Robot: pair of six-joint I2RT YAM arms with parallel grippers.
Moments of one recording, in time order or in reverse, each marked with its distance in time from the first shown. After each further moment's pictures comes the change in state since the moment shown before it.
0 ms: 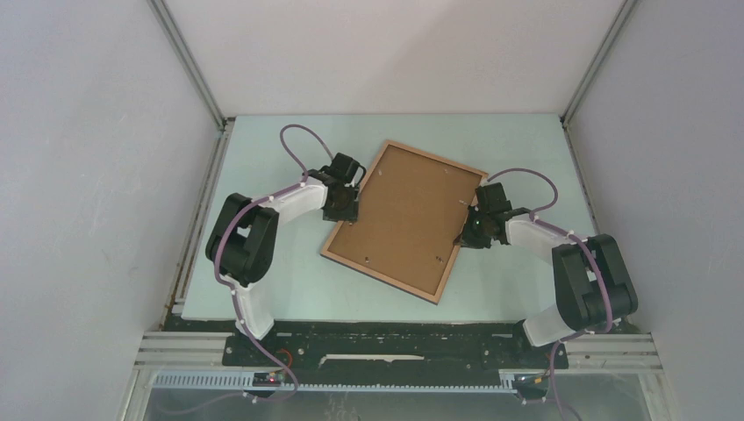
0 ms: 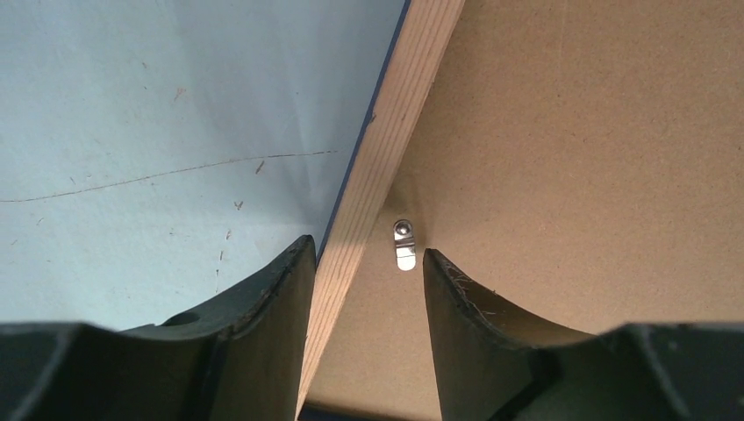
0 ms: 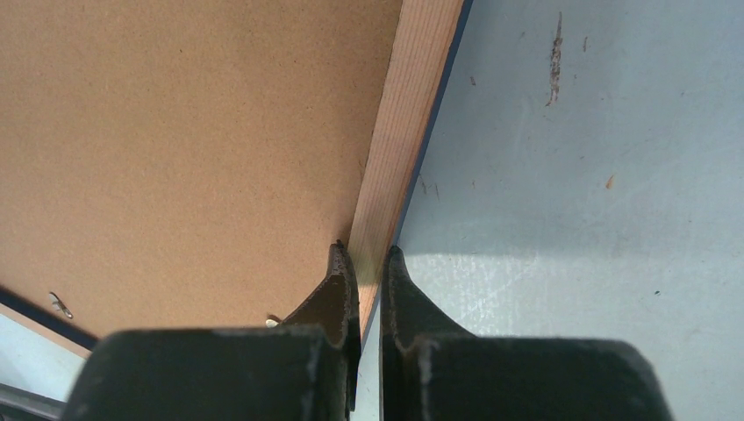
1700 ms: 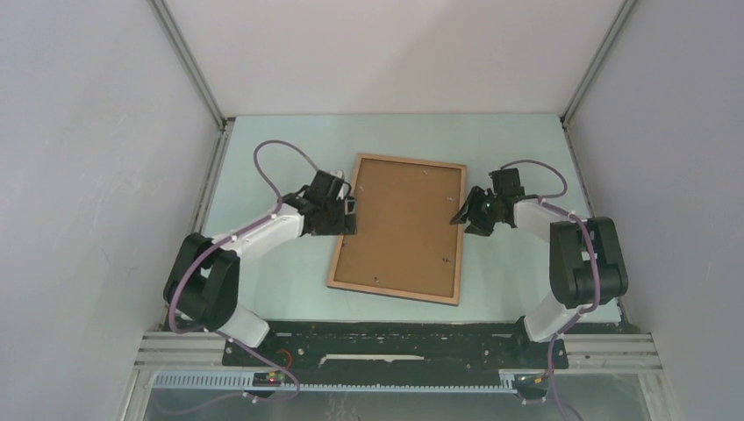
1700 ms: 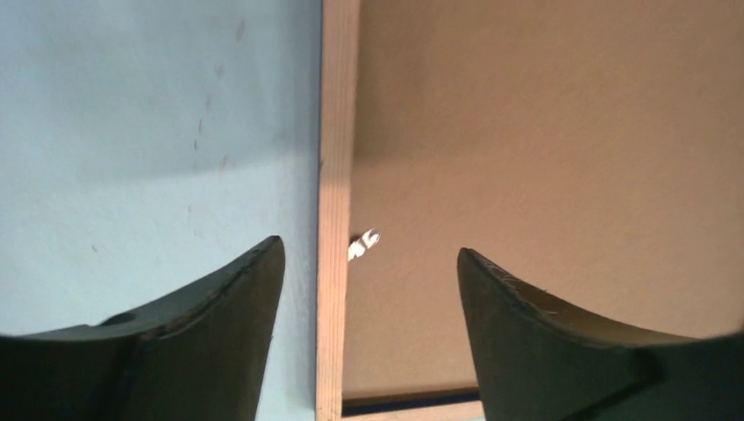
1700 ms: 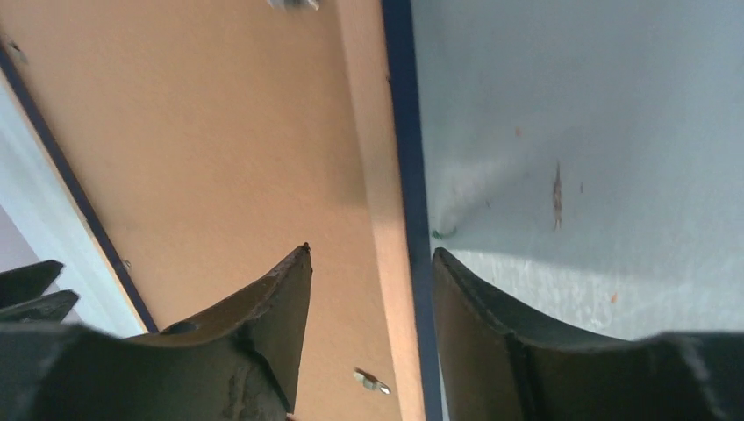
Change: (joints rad) left arm -0.028 -0.357 -0.330 0.094 0.068 -0.073; right arm -0.155 0.128 0.097 0.058 -0.224 0.038
